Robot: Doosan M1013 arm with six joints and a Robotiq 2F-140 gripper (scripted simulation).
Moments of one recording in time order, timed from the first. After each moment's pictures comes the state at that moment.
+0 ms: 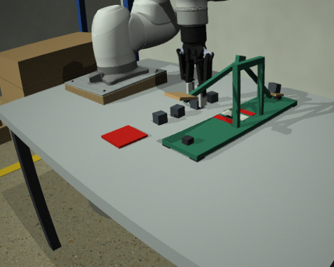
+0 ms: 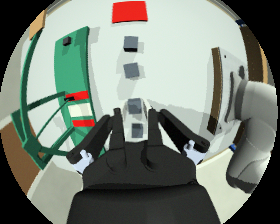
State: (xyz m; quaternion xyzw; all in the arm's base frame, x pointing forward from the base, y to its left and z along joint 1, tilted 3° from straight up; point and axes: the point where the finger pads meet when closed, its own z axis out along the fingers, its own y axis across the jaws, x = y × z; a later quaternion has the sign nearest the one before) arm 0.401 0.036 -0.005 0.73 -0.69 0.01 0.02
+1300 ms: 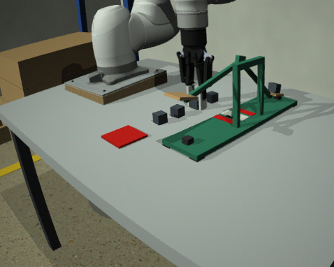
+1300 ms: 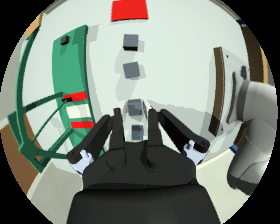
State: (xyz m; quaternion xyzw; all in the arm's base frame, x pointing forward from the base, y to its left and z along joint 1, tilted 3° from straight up) arm 0.401 0.035 -0.015 0.73 -0.69 0.01 0.02
